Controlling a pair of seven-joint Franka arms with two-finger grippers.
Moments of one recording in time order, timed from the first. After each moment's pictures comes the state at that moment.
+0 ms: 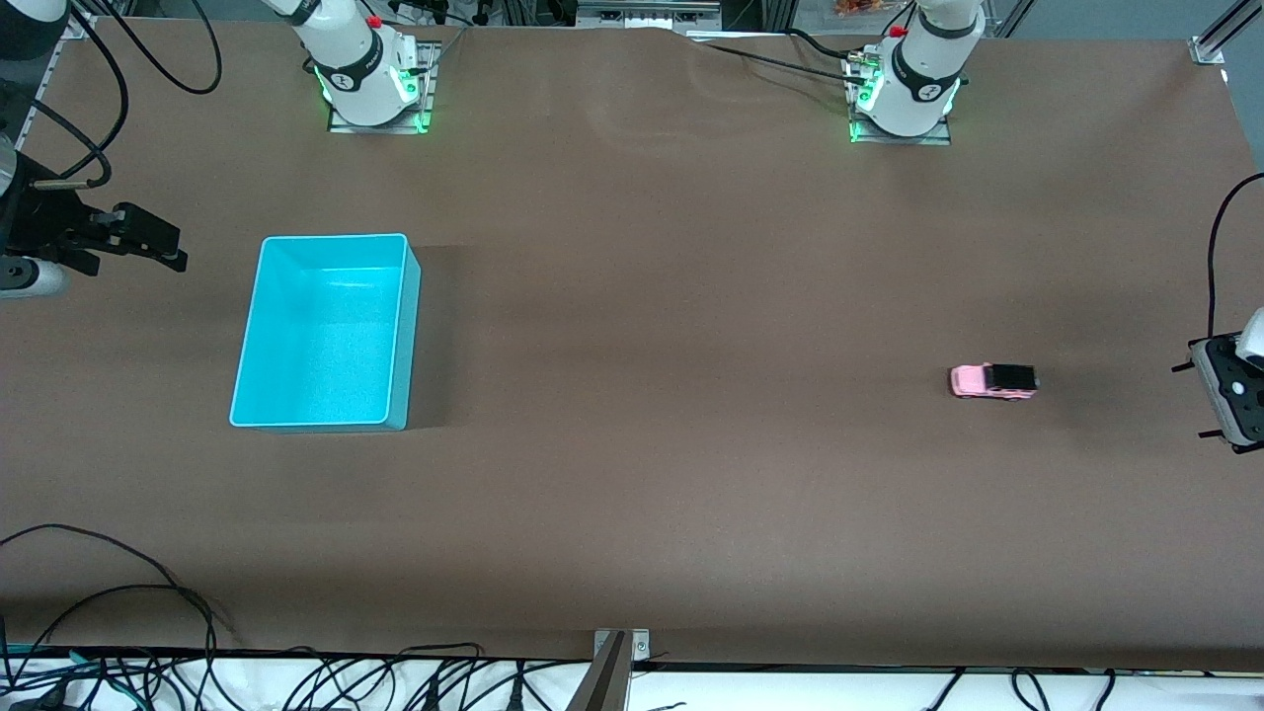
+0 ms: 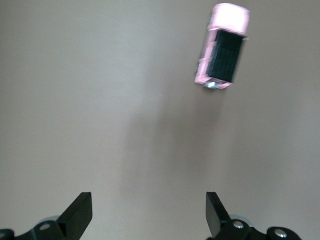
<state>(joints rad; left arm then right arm) 0.47 0.53 -0.19 -1.45 0.18 1.95 1.52 0.10 0.11 -0.08 -1.48 0.02 1.55 -0.04</state>
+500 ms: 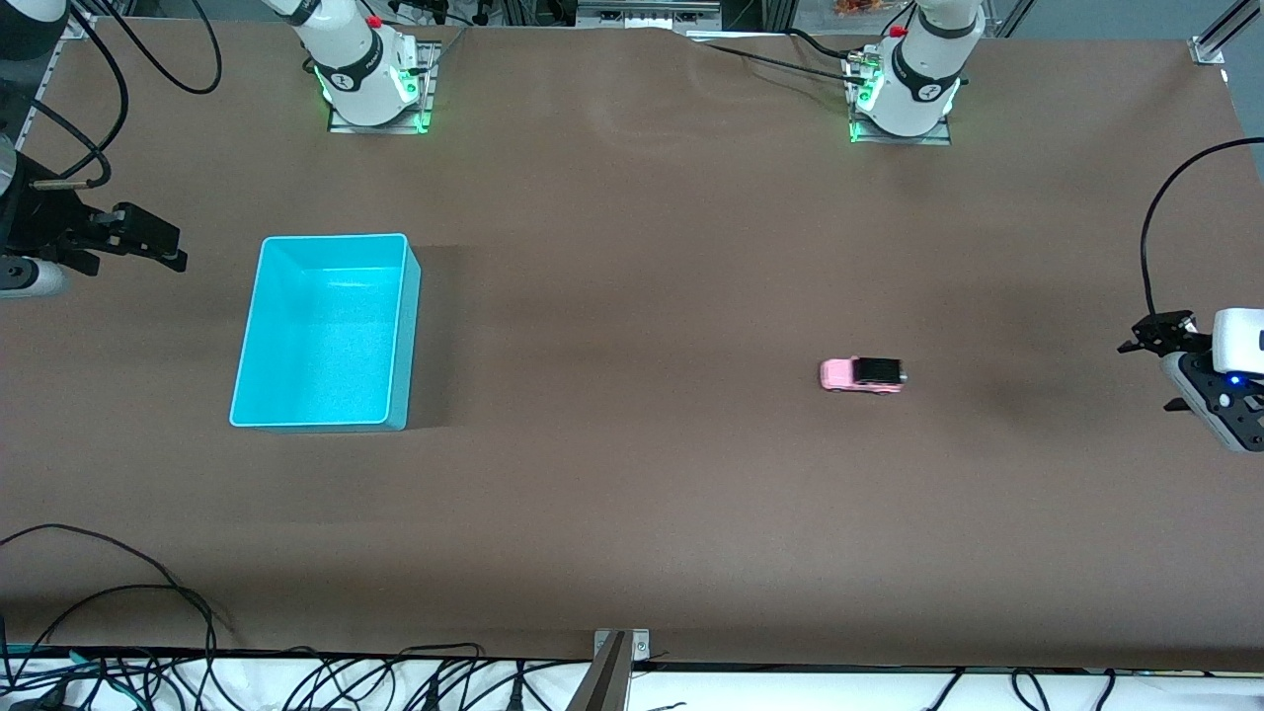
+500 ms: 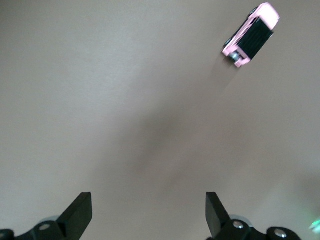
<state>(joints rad) 0.46 0.48 -0.29 -1.40 0.11 1.67 1.03 0.10 0.11 -0.08 -1.48 0.02 1.55 -0.04</state>
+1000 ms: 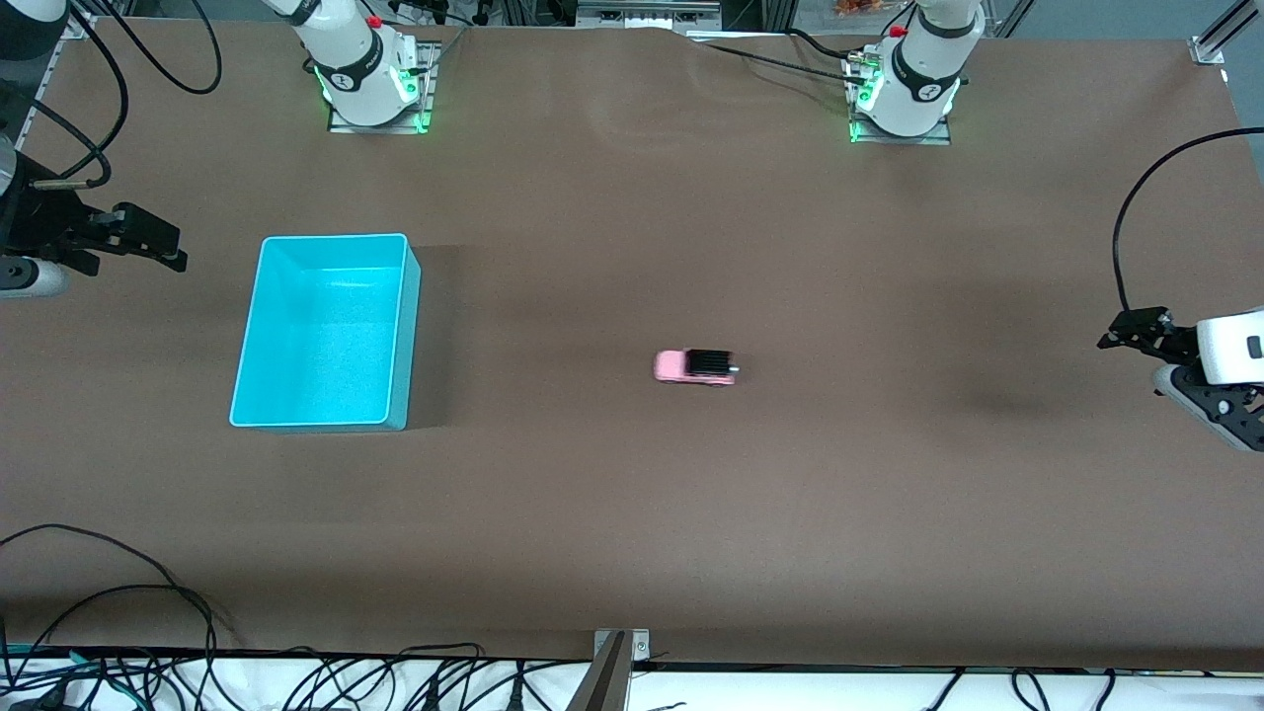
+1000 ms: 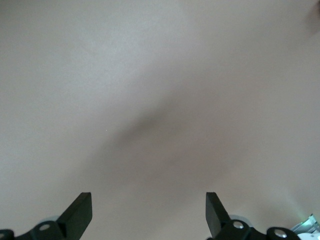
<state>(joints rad) 0.41 0.45 -0.29 -1.39 0.10 1.62 0.76 0.10 0.11 -0.08 -1.48 0.02 1.55 -0.04</state>
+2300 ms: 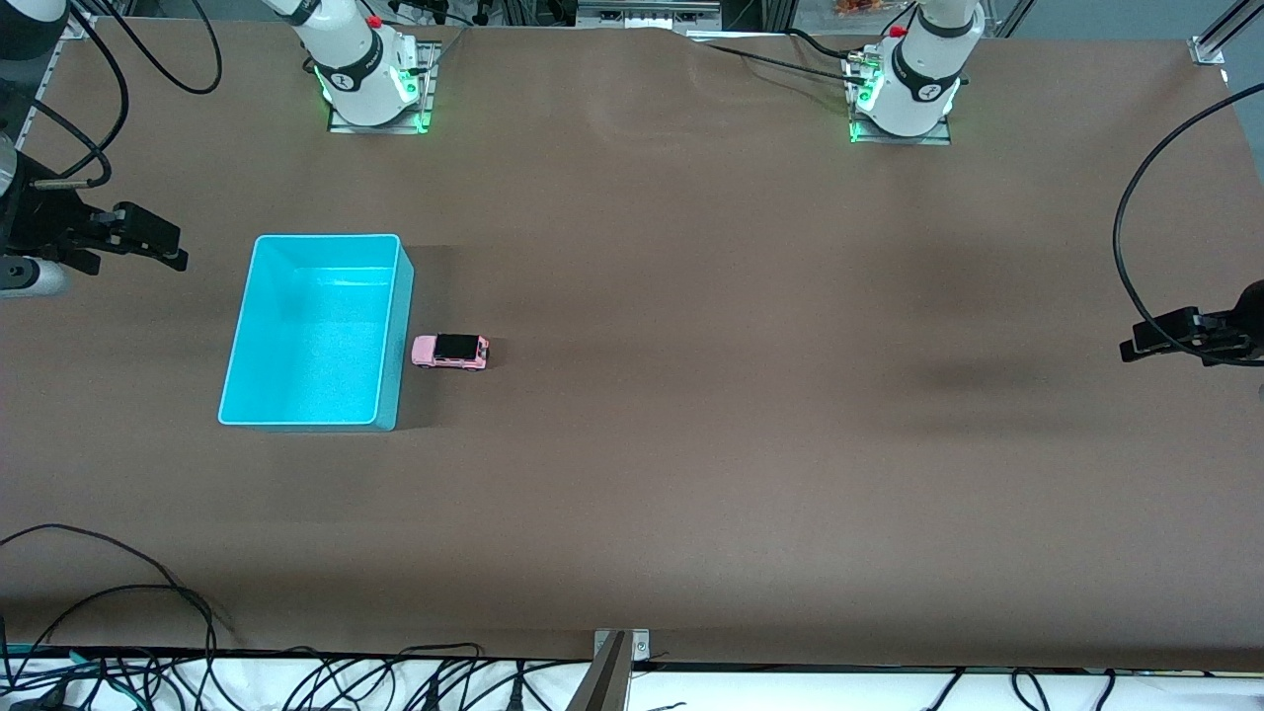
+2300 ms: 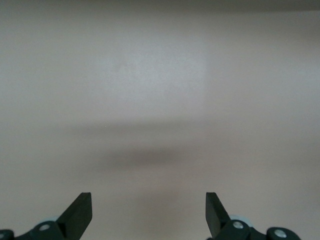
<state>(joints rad) 0.35 0.37 -0.30 -1.23 0.03 1.54 0.07 0.10 0.11 -0.08 -1.48 0.02 1.54 -0.05</state>
